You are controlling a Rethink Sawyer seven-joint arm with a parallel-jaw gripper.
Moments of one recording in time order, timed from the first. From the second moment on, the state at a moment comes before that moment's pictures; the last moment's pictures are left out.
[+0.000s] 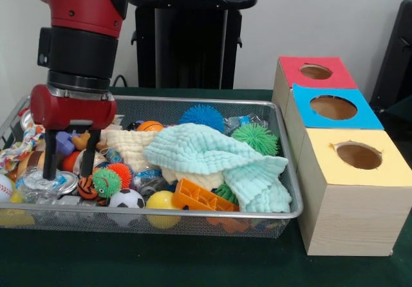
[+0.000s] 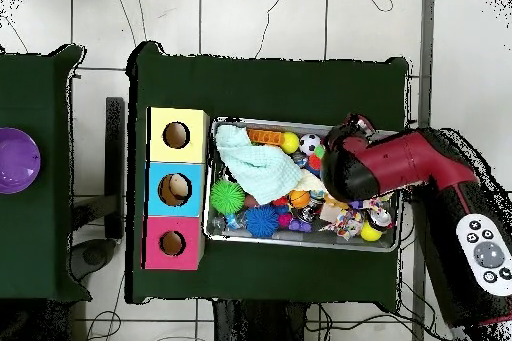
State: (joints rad) arm -0.85 -0.64 0.71 1.55 -1.15 0.52 1.37
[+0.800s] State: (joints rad) arm -0.79 -0.72 0.59 1.59 -1.22 0.40 1.37
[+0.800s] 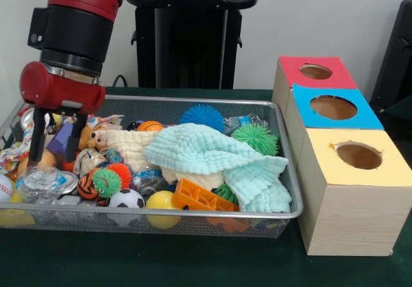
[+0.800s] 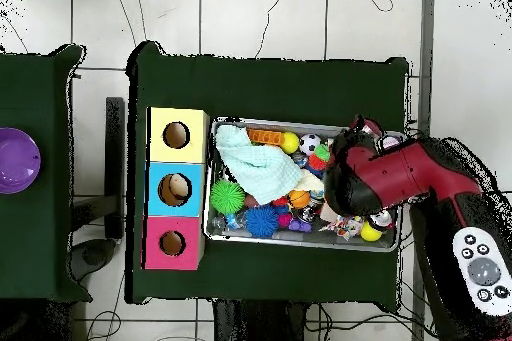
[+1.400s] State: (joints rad) arm -0.74 -0.68 0.45 1.60 -1.26 0.33 1.37
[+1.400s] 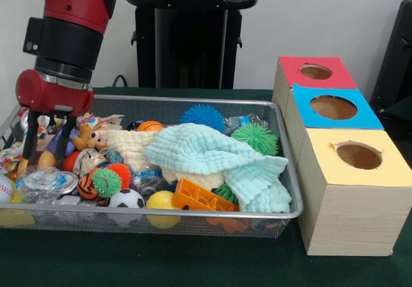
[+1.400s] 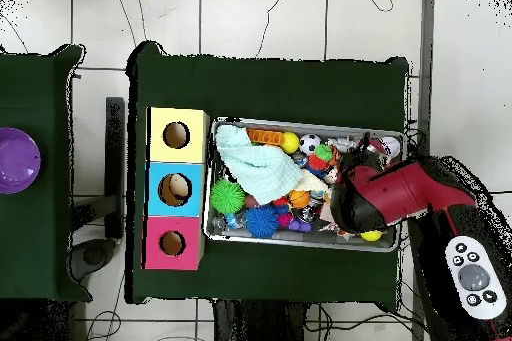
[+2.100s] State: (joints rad) arm -0.75 -0.58 0.34 1.60 -1.26 0.33 1.37
